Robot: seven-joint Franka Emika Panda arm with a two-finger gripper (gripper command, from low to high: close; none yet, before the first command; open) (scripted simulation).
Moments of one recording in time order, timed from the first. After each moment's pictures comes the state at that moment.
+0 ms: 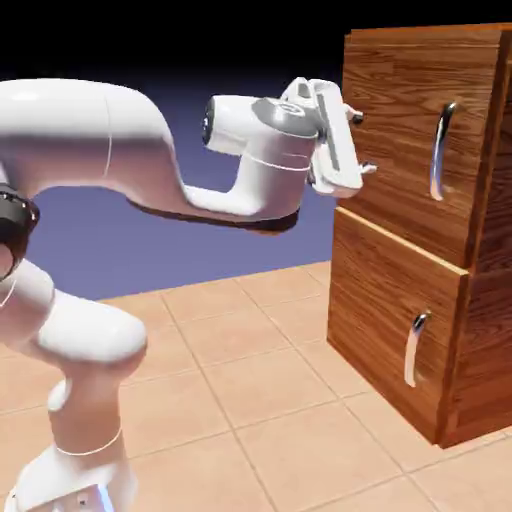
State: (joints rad) arm 0.79 -0.76 -0.80 -2.31 -2.01 2.98 -0.12
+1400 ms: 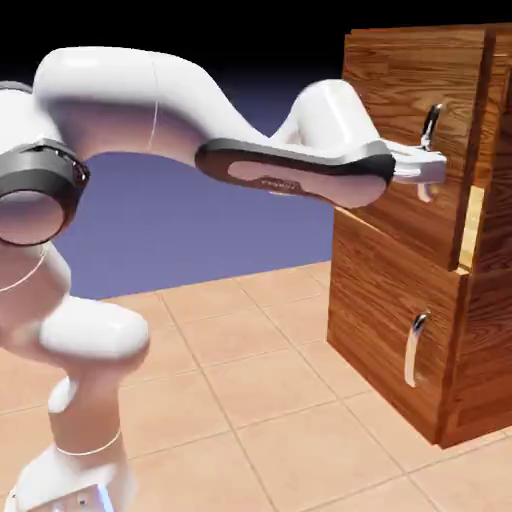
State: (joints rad) arm 0.75 -0.50 -0.81 -2.10 -2.90 2.96 0.20
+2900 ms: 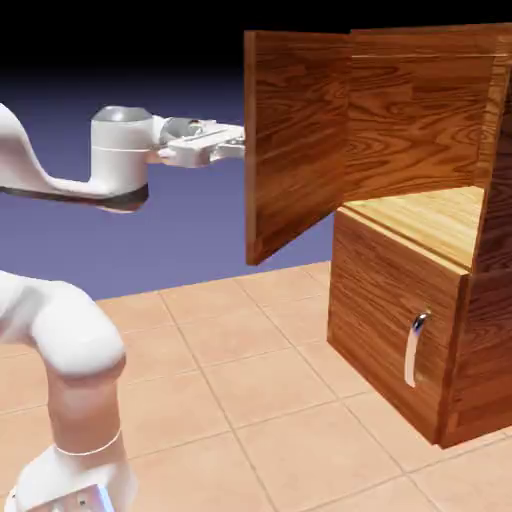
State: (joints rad) arm 0.19 -0.90 0.56 -2.57 -1.16 1.71 -0.62
